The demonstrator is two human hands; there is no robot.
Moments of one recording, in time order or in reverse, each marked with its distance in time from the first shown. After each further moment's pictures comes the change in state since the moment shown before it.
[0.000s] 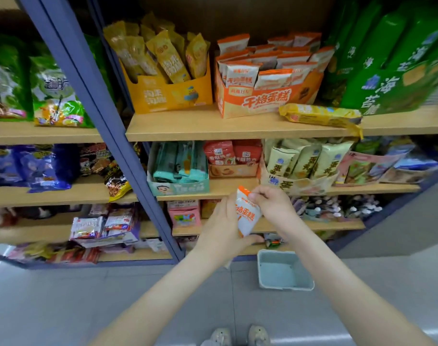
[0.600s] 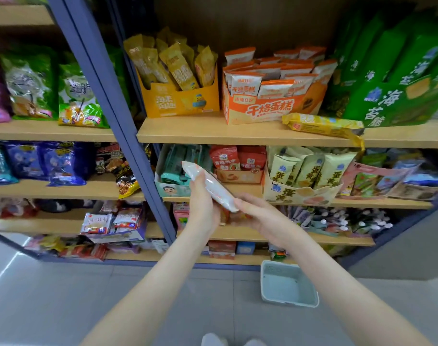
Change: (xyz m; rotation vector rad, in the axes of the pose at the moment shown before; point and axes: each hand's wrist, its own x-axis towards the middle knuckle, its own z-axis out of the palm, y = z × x) left_hand 0.041 0.019 -0.031 -1.628 0.510 -0.642; right_hand -0.013 0.006 -0.007 0.417 -0.555 -0.040
